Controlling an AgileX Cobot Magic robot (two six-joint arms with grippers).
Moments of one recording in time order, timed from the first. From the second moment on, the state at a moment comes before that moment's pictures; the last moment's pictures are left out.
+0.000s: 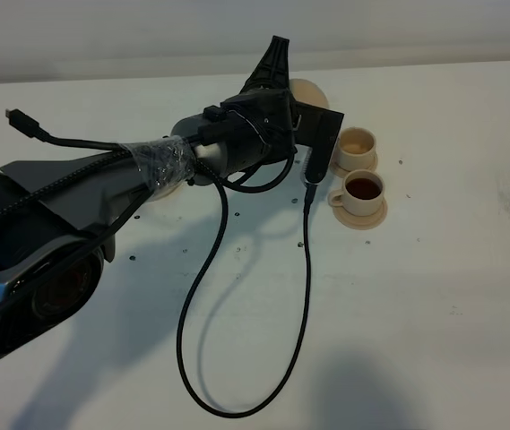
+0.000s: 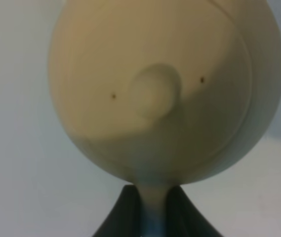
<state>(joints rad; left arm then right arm) -0.69 2.35 -1.81 1.08 0.51 0.41 0.00 -0.01 -0.49 0.11 1.07 -0.02</state>
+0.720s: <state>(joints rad) -0.70 2.35 -1.81 1.16 0.48 0.37 0.00 -0.01 -0.49 0.11 1.07 -0.02</state>
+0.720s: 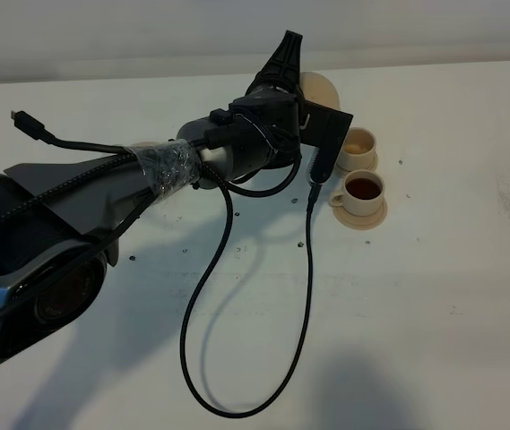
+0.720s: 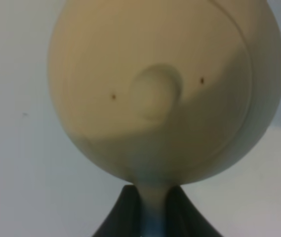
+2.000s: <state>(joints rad) -0.72 2.37 -1.81 1.31 0.46 0.34 0.00 -0.01 -0.49 0.11 1.07 -0.02</state>
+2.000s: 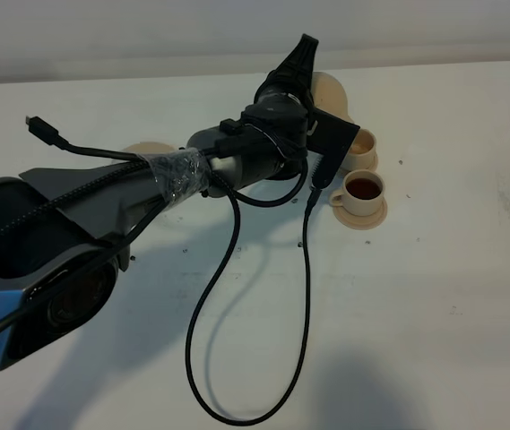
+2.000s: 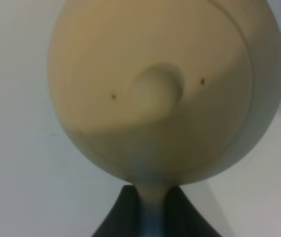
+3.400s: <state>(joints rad) -0.72 2.42 -1.81 1.46 0.48 0.31 0.00 -0.01 -0.49 0.11 1.07 -0.02</state>
